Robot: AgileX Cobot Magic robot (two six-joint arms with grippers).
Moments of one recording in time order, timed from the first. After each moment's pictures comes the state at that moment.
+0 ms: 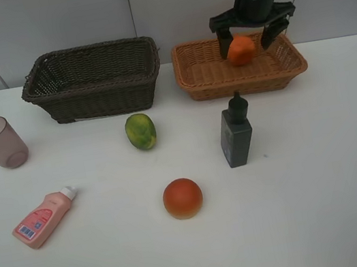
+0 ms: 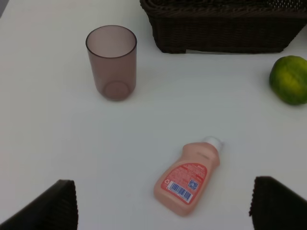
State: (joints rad) left arm -0.02 -0.01 -0.50 -0.01 1.06 -0.01; right arm 0.27 2.20 -1.93 -0.08 1.15 0.11
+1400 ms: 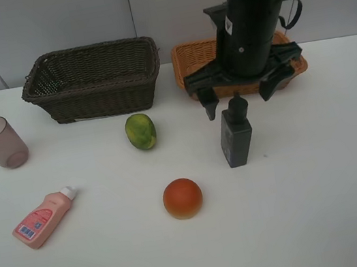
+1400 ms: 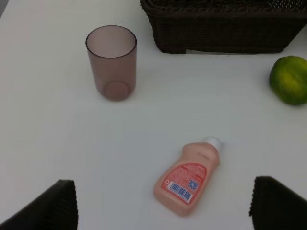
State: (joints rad) left arm -0.02 -0.01 -0.50 -0.01 1.06 -0.01; right arm 0.65 1.77 -1.29 -0.22 1.07 0.54
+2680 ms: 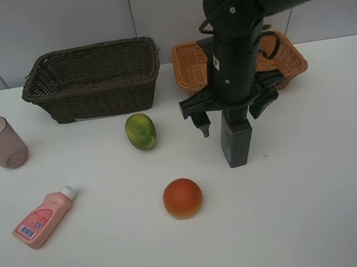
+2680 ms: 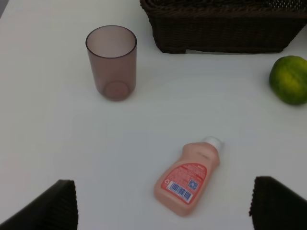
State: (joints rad) left arm -0.02 -0.01 -0.50 -0.01 1.06 -0.01; right arm 0.65 1.90 -1.26 -0.26 0.94 0.59
